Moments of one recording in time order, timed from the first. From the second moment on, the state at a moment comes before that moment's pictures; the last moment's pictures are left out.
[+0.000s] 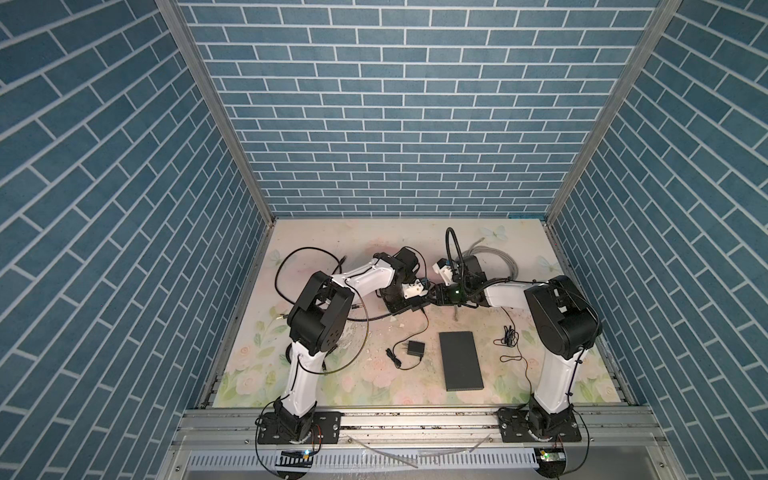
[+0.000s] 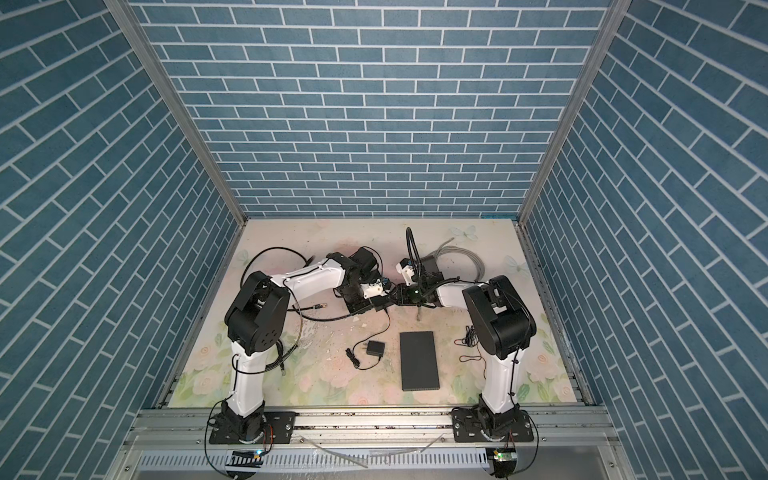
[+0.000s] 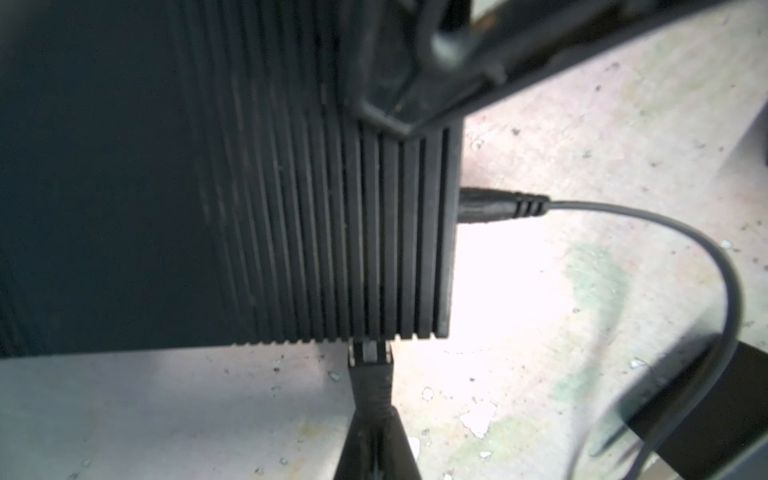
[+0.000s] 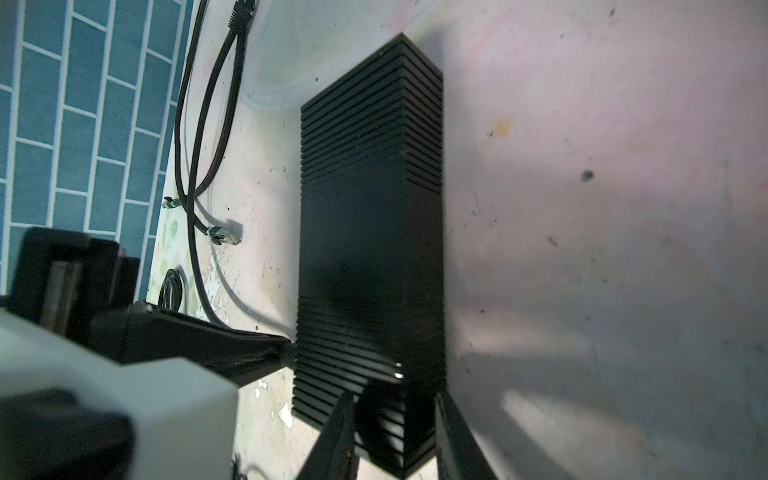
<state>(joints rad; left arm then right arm) -0.64 2.08 1.54 -0.91 0.14 0.49 0.50 1.91 0.99 0.02 -0.65 0.36</state>
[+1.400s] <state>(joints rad) -0.64 2.19 1.72 -1.02 0.12 0.48 0.51 1.84 0.86 0.20 -0.56 0.48</state>
